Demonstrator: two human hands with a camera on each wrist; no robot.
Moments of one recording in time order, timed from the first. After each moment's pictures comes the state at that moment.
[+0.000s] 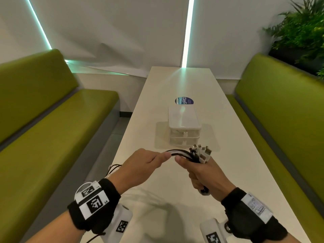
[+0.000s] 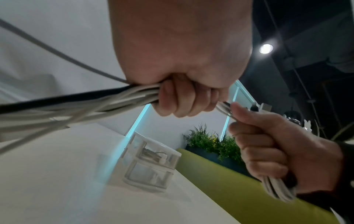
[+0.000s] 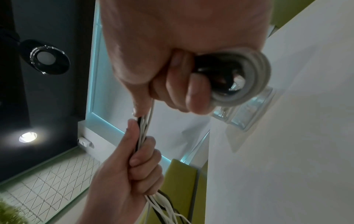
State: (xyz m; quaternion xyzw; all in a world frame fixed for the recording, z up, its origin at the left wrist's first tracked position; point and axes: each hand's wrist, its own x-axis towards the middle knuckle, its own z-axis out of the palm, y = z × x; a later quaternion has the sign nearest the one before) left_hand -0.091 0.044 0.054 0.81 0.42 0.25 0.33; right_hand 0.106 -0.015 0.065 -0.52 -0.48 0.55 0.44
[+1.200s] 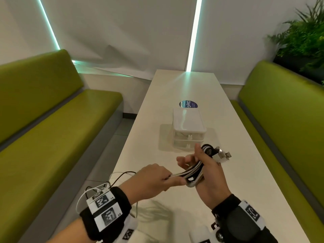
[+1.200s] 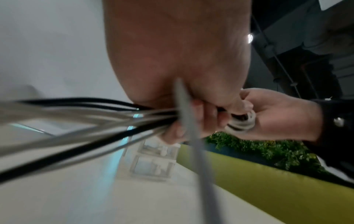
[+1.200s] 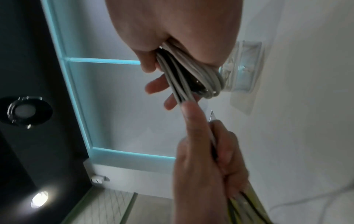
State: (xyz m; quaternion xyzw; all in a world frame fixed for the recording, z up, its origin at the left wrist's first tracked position) left_hand -0.081 0.031 0.040 0.86 0.42 0.08 0.29; right_hand 0.077 -0.012 0.065 -0.41 -0.24 0.61 0.64
